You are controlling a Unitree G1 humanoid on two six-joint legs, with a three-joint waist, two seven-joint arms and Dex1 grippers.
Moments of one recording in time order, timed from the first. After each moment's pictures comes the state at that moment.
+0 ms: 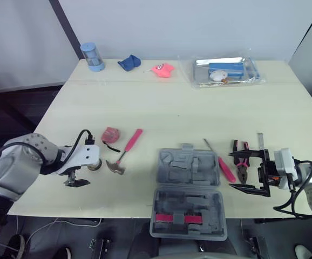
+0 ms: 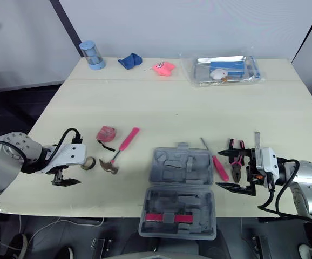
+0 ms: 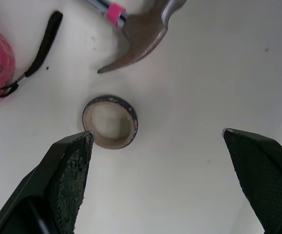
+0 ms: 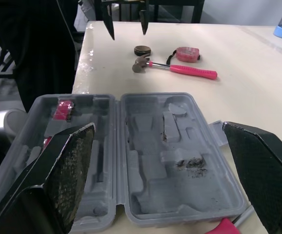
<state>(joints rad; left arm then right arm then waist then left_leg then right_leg) -0.27 1.25 -0.20 -0.04 0.16 0.32 -1.30 -0.07 -0.69 -0.09 -0.06 0.52 -0.08 1.41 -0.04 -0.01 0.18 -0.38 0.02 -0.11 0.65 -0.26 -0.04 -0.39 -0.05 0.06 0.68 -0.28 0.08</state>
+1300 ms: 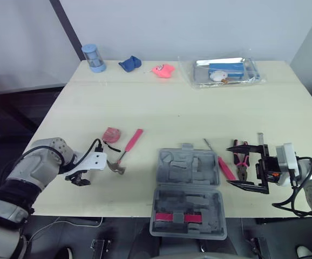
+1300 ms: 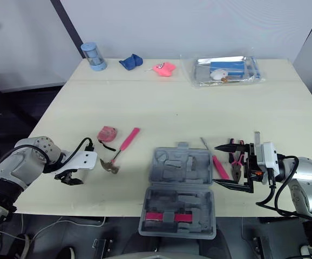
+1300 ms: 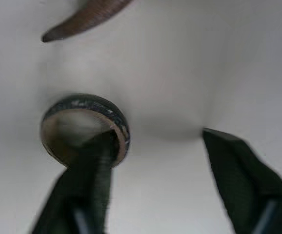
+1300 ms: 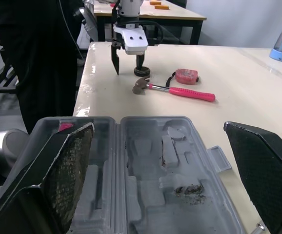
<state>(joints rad) -0.44 1.08 -0.37 0.33 0.37 0.11 -1.30 -0.09 -0.69 -0.09 -0.12 0.58 -0.03 1.39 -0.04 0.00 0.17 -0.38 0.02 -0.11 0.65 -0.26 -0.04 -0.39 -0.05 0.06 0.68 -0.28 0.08</state>
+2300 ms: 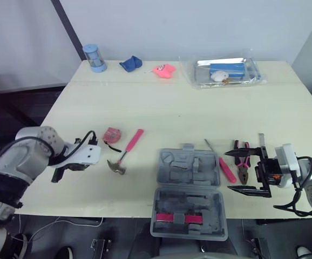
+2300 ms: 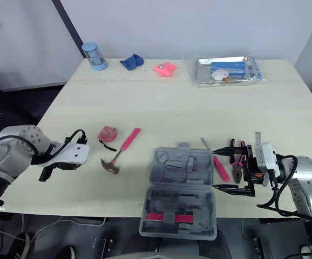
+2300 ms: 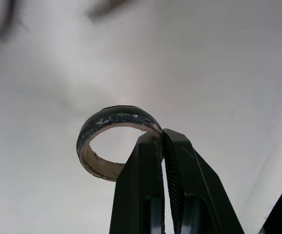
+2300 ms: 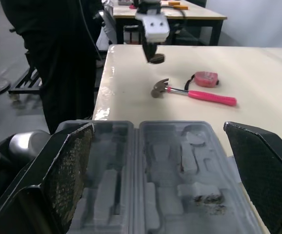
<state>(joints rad) -0.50 1.17 -0.31 0.14 0.35 0.17 -1.44 -0.09 -0.71 -0.08 -0.16 0.60 0.04 1.43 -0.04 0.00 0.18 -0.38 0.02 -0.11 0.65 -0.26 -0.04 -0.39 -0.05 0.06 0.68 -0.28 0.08</state>
